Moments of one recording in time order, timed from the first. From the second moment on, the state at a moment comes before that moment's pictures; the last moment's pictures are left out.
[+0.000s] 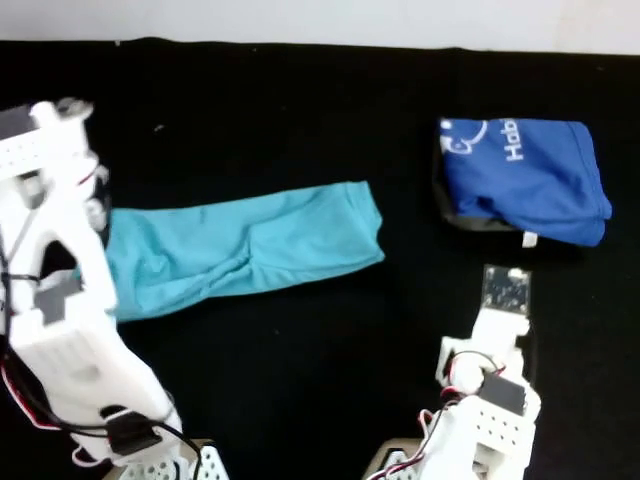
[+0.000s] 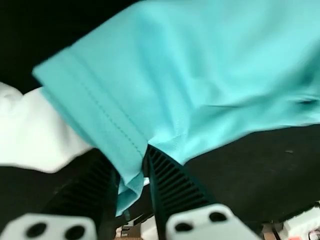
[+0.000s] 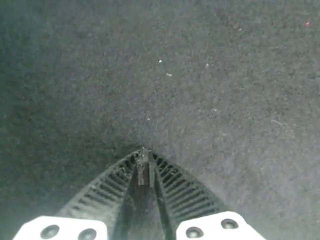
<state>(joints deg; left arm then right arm) -24.3 19.4 -25.2 100.5 -21.4 17.7 -76.9 94.0 50.9 12.8</state>
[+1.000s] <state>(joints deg) 19.8 43.6 -54.8 86.9 -4.4 17.7 -99.1 96.0 55.7 12.7</state>
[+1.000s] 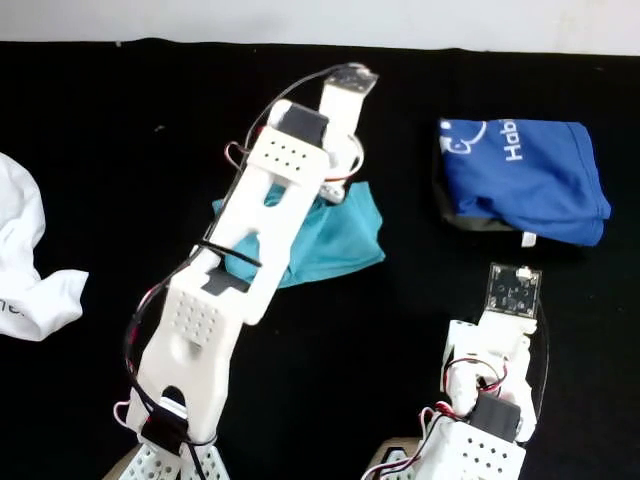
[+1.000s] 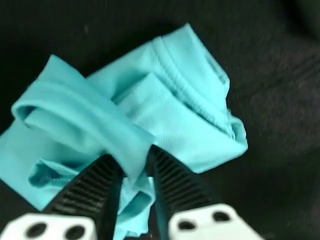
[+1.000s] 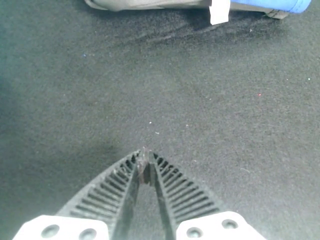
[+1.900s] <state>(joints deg) 8.5 45.1 -47.7 96.7 -4.4 17.7 -99.1 96.0 55.7 12.7</state>
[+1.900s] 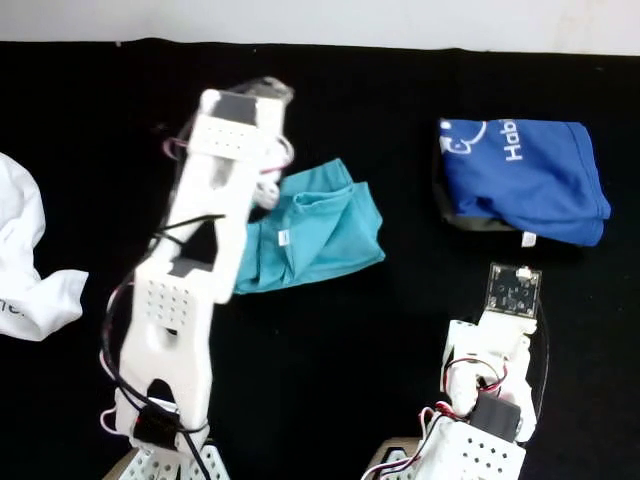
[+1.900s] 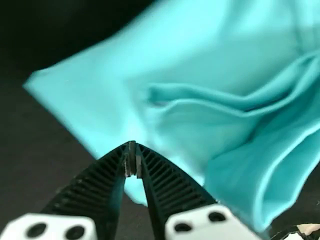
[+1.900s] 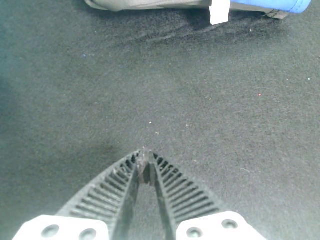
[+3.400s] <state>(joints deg) 30.6 40.8 -44.8 96.6 1.5 17.7 -99.1 96.0 55.7 12.7</state>
